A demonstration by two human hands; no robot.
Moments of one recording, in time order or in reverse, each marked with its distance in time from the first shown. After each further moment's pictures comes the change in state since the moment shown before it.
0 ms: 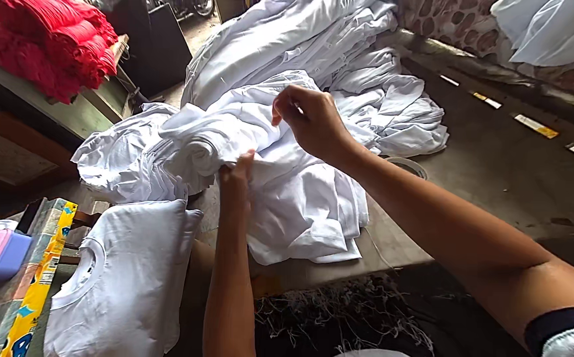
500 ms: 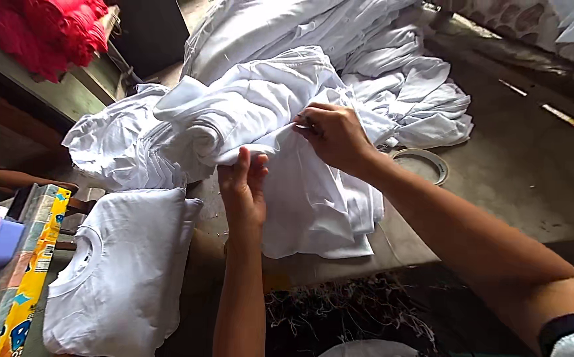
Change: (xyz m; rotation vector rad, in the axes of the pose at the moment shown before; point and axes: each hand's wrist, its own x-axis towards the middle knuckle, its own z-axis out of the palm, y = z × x) left_hand -0.022 -0.006 -0.006 -0.472 0.089 -0.002; right_hand -0.035 0.031 0.013 -0.193 -0.099 -0.027
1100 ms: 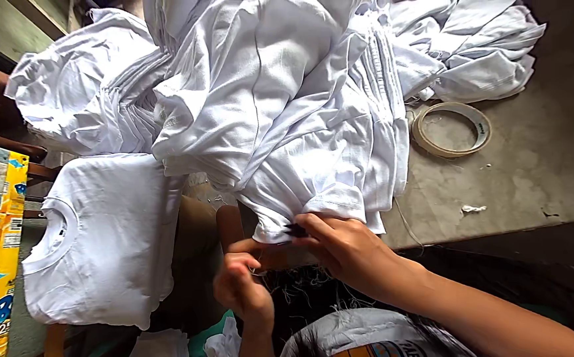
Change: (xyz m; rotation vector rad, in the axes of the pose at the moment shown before) left_hand -0.126 -0.036 -0.106 0.625 0.013 0.476; right_hand -0.150 -0.089 0.031 0.076 -0.219 0.012
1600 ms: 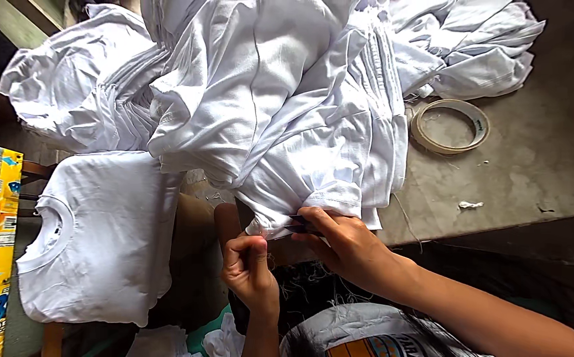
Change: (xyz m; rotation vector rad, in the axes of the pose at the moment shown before) left_hand -0.009 -0.001 0.026 -0.199 0.134 -0.139; right_hand -0.006 0.007 0.008 -0.002 0.043 0.037
